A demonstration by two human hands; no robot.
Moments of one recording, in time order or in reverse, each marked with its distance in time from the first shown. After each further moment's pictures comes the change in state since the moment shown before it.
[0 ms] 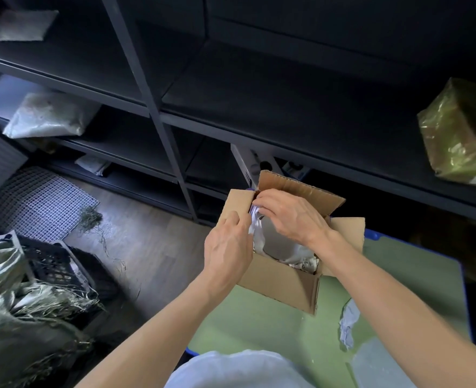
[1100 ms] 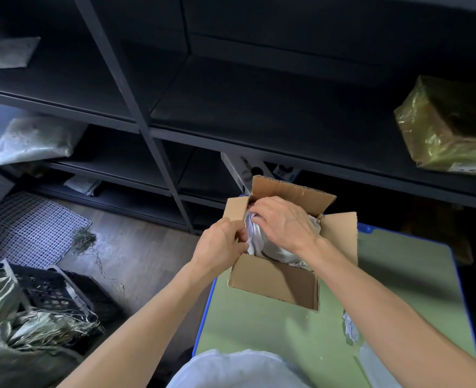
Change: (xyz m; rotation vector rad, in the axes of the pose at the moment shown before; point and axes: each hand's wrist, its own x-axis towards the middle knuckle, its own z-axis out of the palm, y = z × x) left_hand 0.024 -0.027 -0.011 -0.186 -0.310 0.056; right_hand -0.008 -0.022 0.008 -0.016 0.037 0.206
